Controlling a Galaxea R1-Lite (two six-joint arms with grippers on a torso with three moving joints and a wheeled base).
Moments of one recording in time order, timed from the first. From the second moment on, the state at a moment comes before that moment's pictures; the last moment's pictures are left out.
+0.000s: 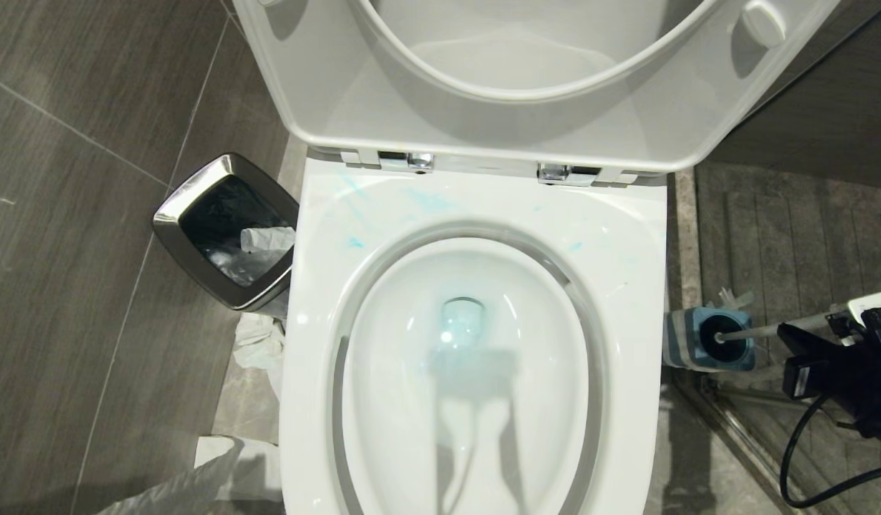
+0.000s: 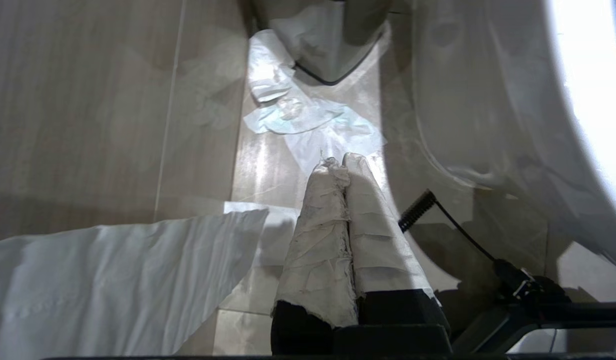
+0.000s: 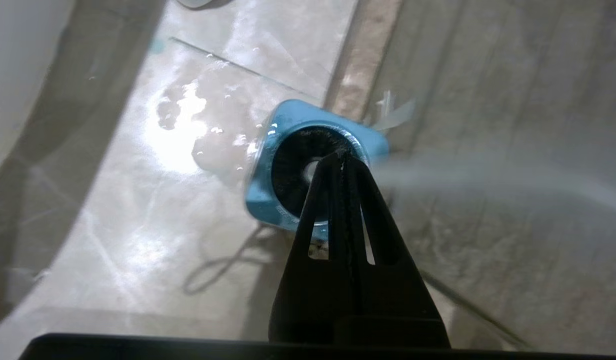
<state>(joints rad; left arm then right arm) 0.00 0.00 0.00 -0.01 0.00 0.01 -0.27 1.83 -0.19 -1.52 0.18 -0.30</state>
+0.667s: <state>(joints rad) 0.00 0.00 0.00 -0.01 0.00 0.01 -0.27 1.75 -0.05 -1.52 0.19 -0.28</state>
